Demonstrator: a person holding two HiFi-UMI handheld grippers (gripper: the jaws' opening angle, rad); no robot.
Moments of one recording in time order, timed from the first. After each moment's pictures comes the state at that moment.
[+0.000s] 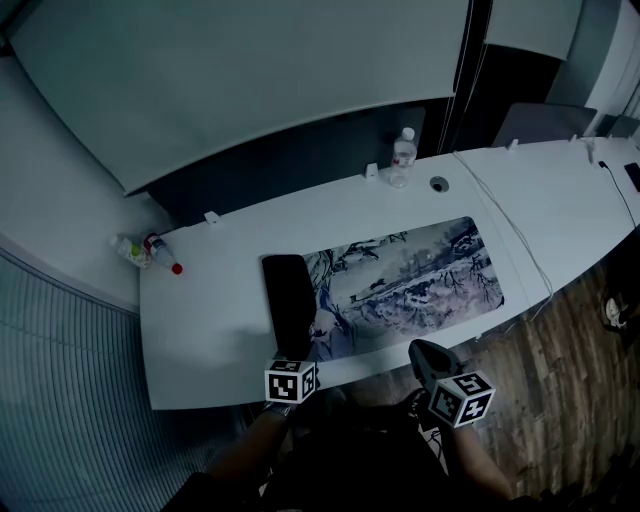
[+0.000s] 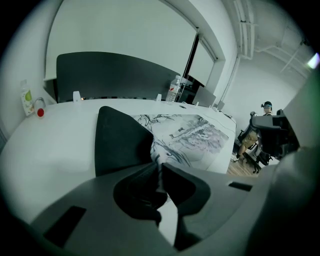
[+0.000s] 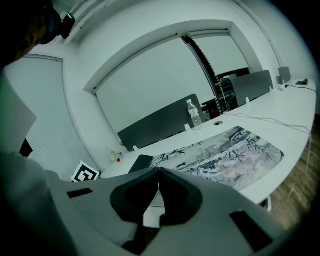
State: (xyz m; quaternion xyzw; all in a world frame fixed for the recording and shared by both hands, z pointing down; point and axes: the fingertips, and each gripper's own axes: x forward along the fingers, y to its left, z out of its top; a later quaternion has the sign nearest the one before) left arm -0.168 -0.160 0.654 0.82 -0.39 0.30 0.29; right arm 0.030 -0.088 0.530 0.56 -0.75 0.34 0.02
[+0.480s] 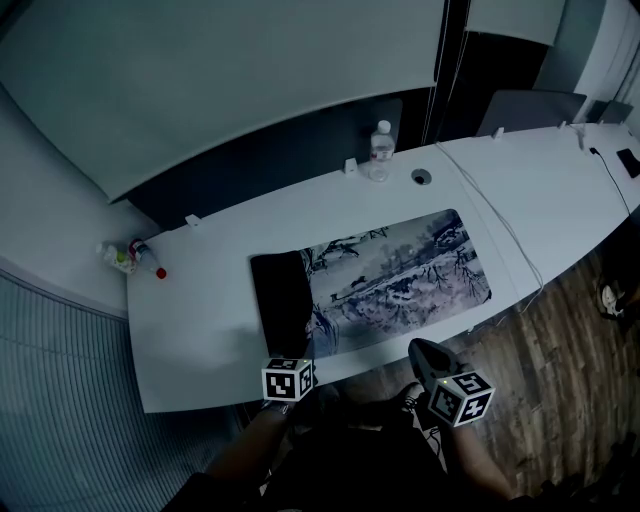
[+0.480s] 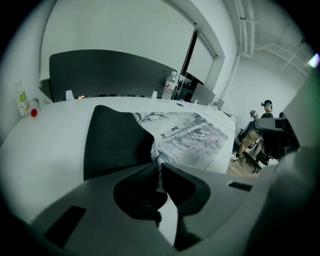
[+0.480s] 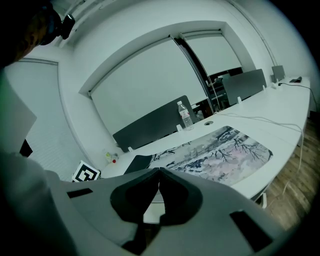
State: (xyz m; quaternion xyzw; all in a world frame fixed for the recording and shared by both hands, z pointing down) left arm -0.131 -0.157 0.661 0.82 -0.39 0.31 0.29; right arm 0.079 -0.075 0.542 0.58 -0.74 0.34 0.03
